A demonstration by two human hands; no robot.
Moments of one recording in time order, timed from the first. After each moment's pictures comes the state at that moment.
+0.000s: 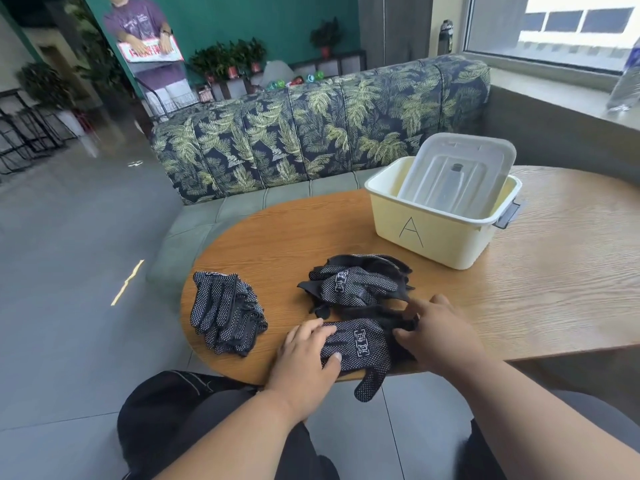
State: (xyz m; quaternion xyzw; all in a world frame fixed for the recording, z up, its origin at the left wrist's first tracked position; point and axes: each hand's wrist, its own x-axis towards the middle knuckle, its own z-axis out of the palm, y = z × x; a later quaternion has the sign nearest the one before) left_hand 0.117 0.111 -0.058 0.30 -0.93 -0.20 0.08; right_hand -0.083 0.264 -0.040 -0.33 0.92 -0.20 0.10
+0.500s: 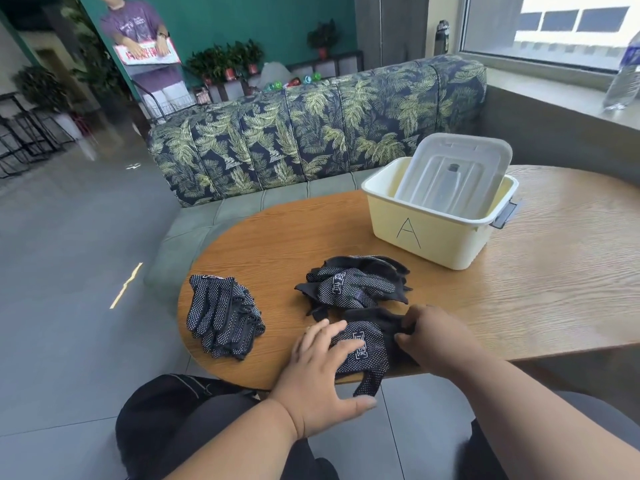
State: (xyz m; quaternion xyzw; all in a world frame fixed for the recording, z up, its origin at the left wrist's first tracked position) left_hand 0.118 0.125 -0.056 0.16 -0.98 -0.12 0.05; right_hand -0.087 0.264 -0.039 -0.37 0.91 -0.18 0.11
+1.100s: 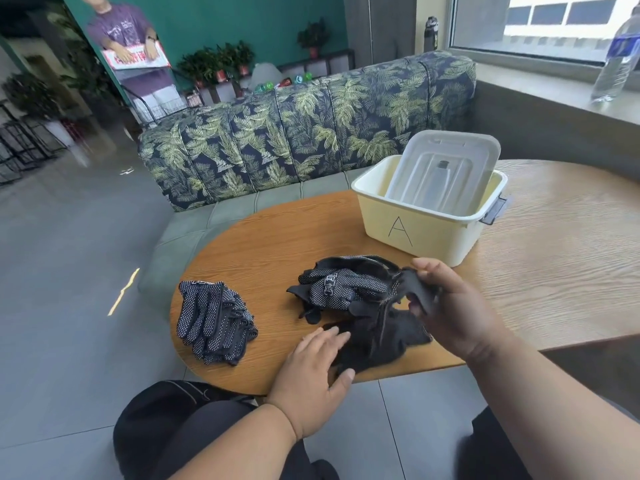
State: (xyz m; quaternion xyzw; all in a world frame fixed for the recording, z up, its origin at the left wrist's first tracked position) left_hand 0.109 0.119 -0.073 0.19 -0.97 -0.14 0.06; right_hand -0.101 0.274 0.012 -0.07 0.44 -0.80 0.41
